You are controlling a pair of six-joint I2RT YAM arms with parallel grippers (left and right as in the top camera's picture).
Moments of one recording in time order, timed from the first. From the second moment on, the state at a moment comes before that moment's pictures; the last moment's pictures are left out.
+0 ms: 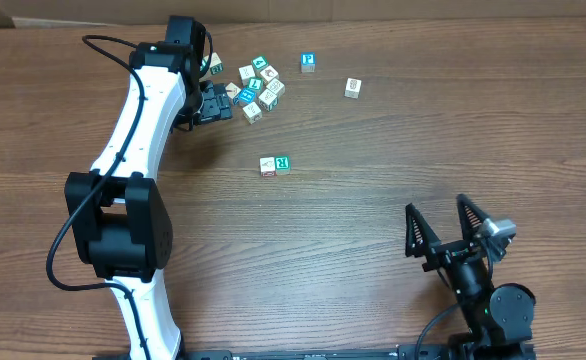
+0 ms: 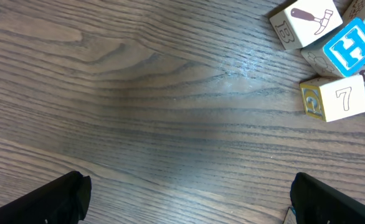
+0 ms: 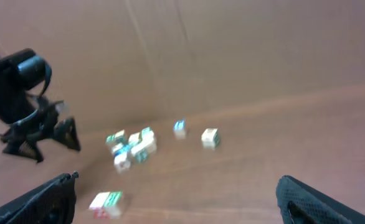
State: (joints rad) left arm -0.12 2.11 1.87 -1.11 -0.13 -0.39; right arm 0.11 0.01 0.06 -0.03 -0.17 0.34
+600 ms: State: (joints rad) left arm -0.12 2.11 1.87 -1.11 -0.13 -0.39; right arm 0.11 0.51 1.12 -0.62 -0.17 0.39
